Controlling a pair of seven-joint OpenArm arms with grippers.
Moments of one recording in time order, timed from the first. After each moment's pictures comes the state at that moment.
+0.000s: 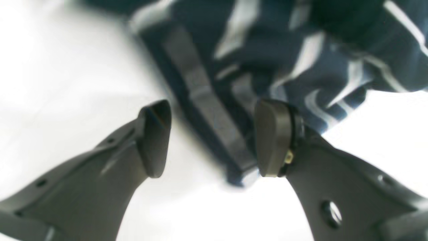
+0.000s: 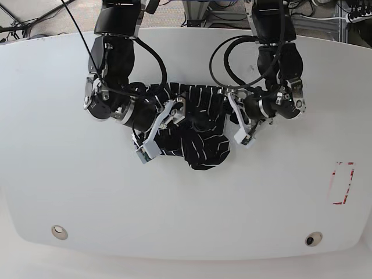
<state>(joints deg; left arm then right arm) -4.5 3.9 -13.3 88.6 -22.7 -42.7 71.6 2.7 -3.0 7.9 102.4 45.9 36.9 -69.4</state>
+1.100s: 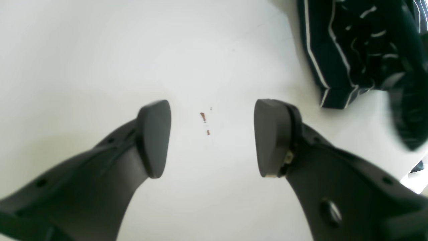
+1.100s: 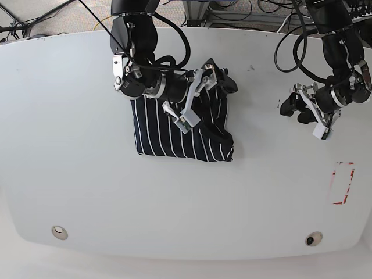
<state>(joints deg) 2.7 -18.0 -26.0 92.8 -44.5 -42.8 71.3 -5.6 -8.2 -3.4 102.0 37.5 36.9 -68.9</state>
